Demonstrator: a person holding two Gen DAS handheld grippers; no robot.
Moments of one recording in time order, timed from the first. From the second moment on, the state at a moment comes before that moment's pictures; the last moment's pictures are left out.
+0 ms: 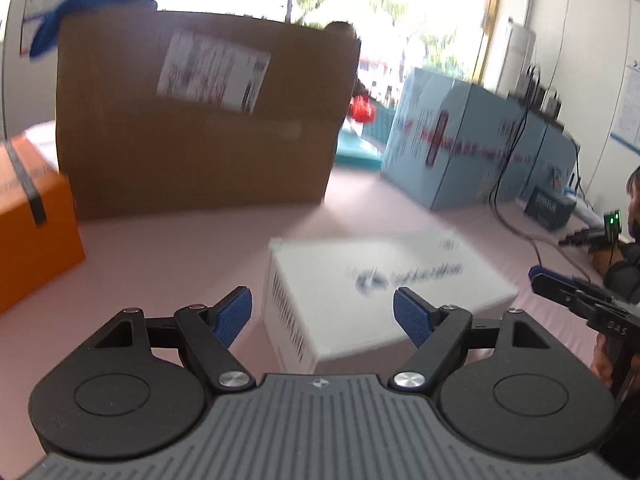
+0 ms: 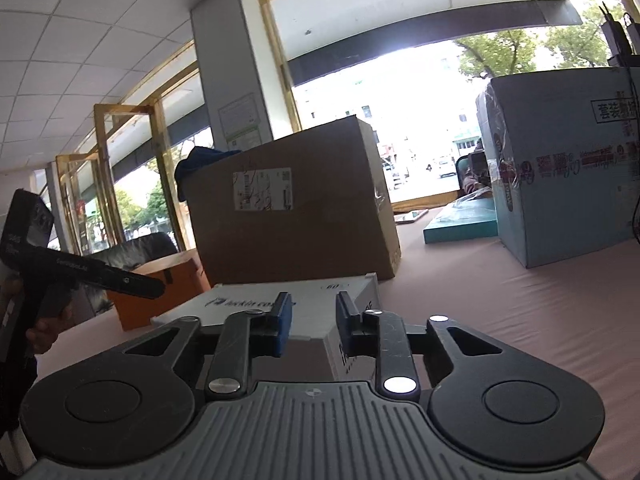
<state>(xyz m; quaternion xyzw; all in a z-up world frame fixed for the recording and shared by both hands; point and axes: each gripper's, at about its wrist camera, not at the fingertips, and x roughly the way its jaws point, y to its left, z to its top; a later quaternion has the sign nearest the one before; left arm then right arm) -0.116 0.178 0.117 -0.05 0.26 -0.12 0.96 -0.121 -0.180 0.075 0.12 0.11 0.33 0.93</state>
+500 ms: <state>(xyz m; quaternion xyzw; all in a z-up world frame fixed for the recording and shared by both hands) -0.114 0.135 0.090 0.03 0.24 -0.11 0.96 -0.113 -0.147 0.064 0.08 0.13 0.34 0.93</state>
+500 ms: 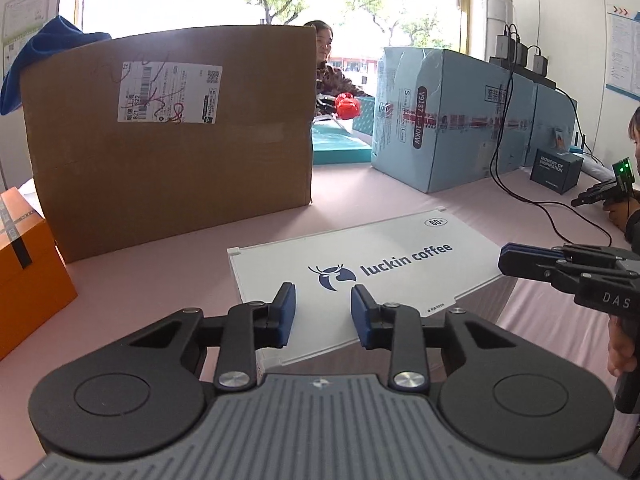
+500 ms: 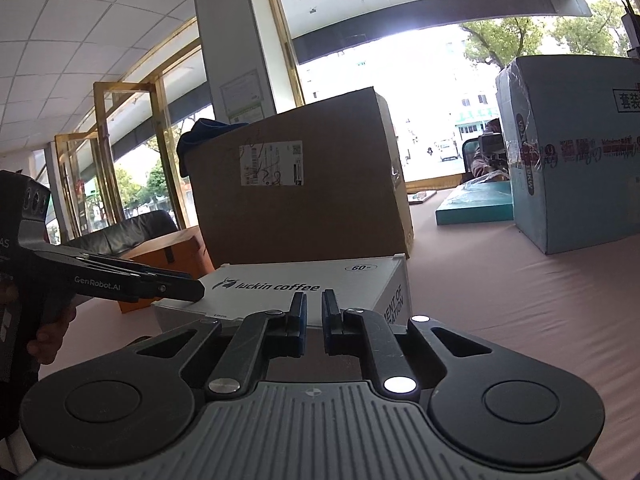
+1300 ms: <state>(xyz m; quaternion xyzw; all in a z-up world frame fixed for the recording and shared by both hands) -0.061 0.171 0.100 -0.12 0.32 -0.07 0.94 -0.049 -0.182 0.074 0.29 0.26 0.29 0.87</state>
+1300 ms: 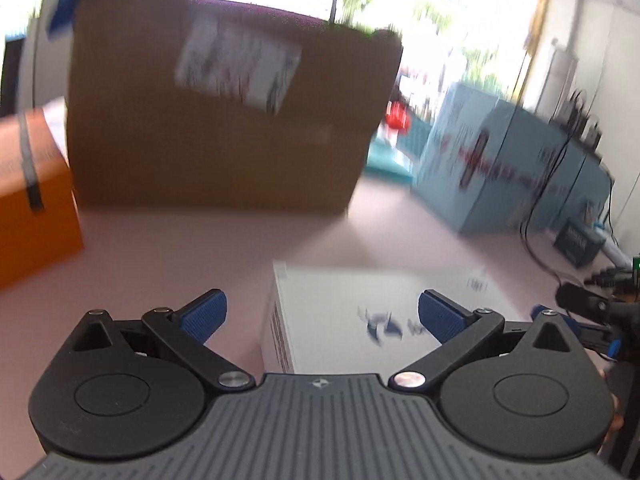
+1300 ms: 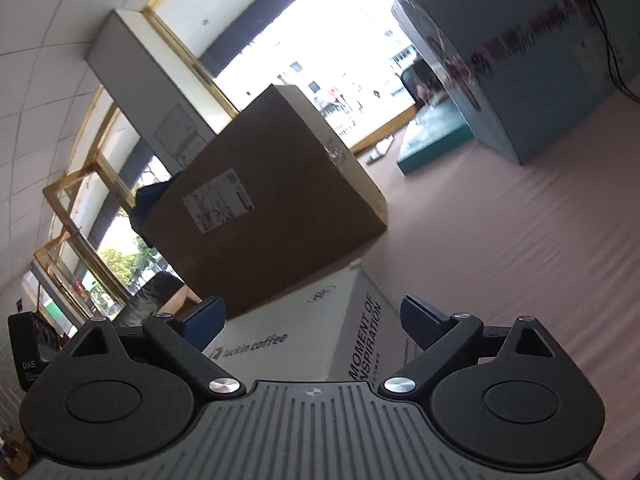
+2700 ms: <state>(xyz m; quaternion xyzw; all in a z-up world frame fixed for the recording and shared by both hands) -0.010 0.318 0.106 -0.18 0.31 0.07 0.93 0.043 0.030 0.061 0.22 0.27 0.36 0.87</state>
